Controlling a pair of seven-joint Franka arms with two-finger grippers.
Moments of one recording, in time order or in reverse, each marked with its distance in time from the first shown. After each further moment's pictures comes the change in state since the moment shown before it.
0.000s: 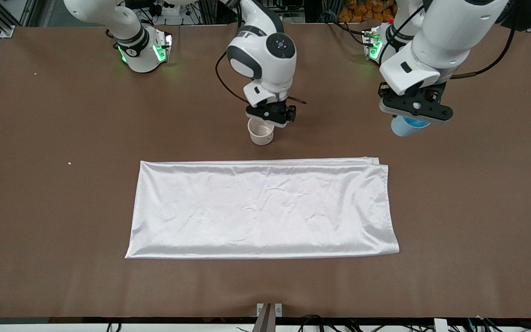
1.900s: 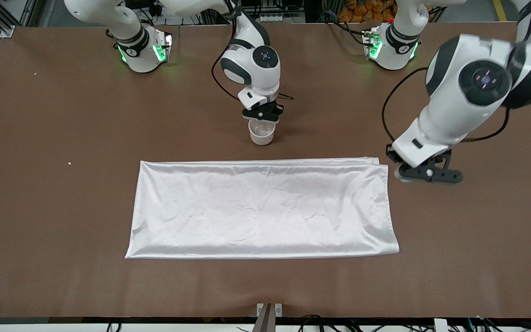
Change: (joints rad) left arm -0.007 0.161 0.138 0.028 0.028 0.167 -0.081; right arm 0.075 0.015 0.013 -0.308 0.039 0.322 -0.033
